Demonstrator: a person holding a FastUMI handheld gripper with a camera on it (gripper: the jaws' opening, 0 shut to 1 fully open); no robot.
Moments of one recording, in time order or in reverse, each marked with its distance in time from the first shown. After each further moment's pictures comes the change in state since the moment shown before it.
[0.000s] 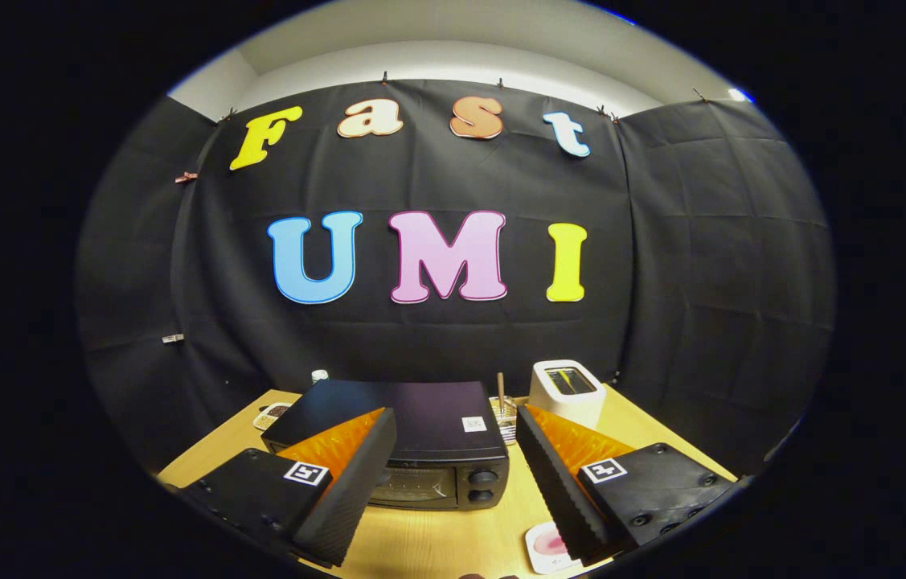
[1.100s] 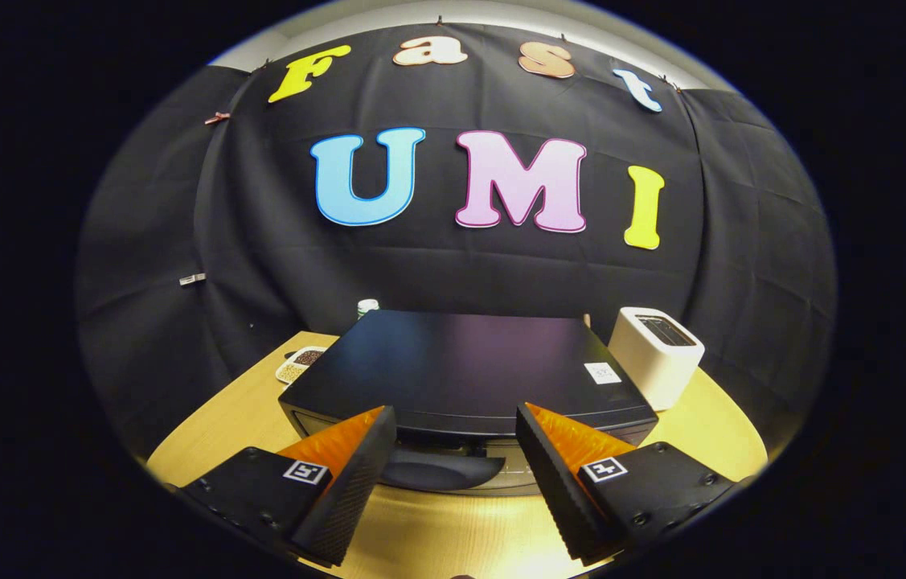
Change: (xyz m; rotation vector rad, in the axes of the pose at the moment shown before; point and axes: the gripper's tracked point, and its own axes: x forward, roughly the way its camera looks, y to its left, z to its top) arm 0.071 0.110 -0.110 -0.068 0.212 0.125
